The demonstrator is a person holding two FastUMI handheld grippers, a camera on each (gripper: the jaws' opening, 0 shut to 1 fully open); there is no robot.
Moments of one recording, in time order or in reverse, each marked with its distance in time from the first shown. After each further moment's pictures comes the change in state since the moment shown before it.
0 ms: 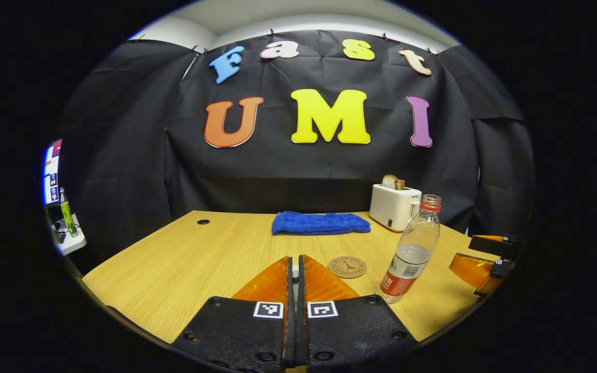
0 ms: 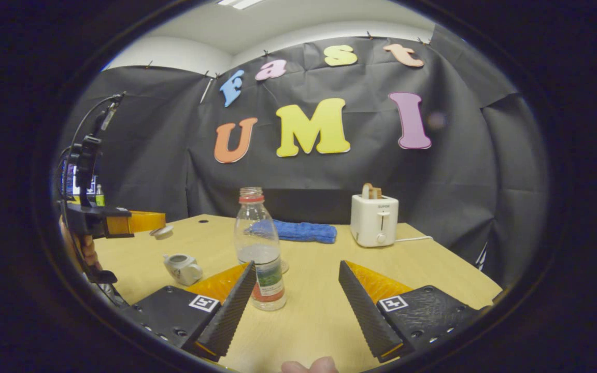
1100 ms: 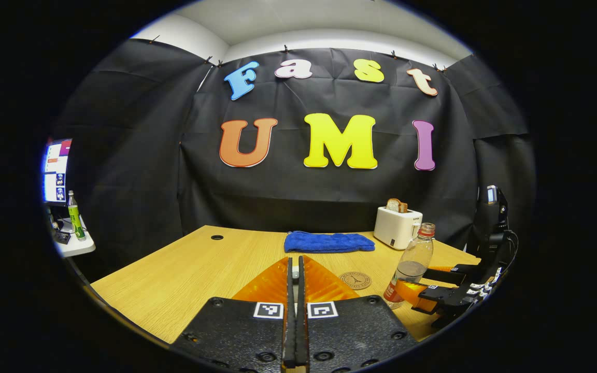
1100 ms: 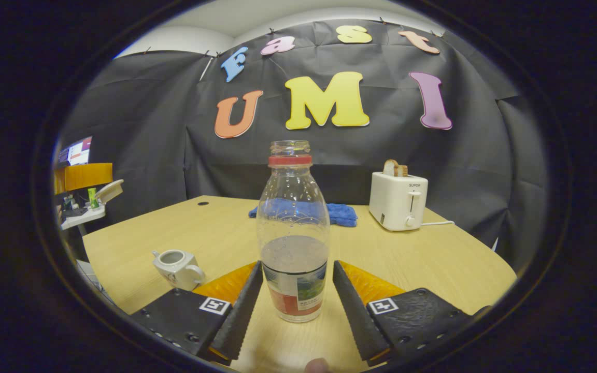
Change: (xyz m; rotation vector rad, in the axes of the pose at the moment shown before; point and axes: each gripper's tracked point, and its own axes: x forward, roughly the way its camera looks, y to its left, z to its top) left arm -0.034 0.039 0.034 -0.044 -0.100 0.016; right arm 0.073 0.043 -0.030 0.012 0.133 -0.023
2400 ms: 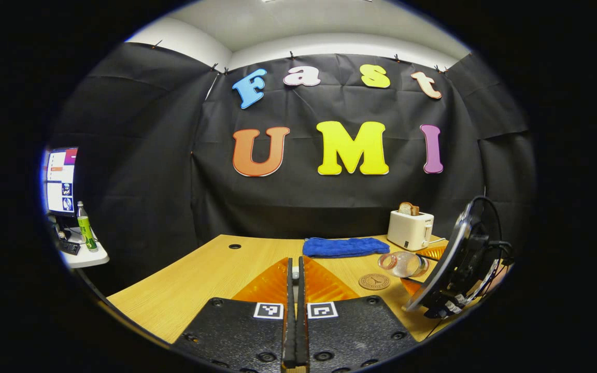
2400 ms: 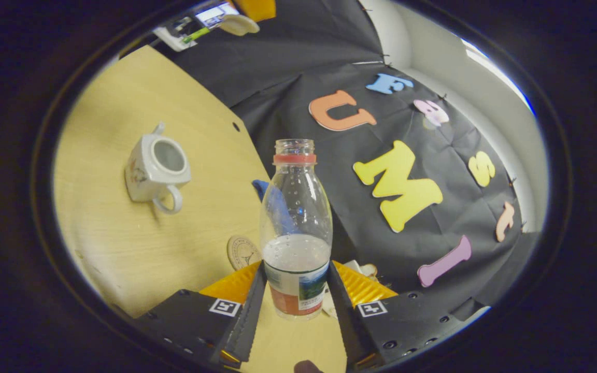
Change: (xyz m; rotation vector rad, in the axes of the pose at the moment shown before) left arm -0.012 0.050 0.015 0.029 -0.032 0.036; right arm 0.038 0.026 0.029 -1.151 -0.115 -0.169
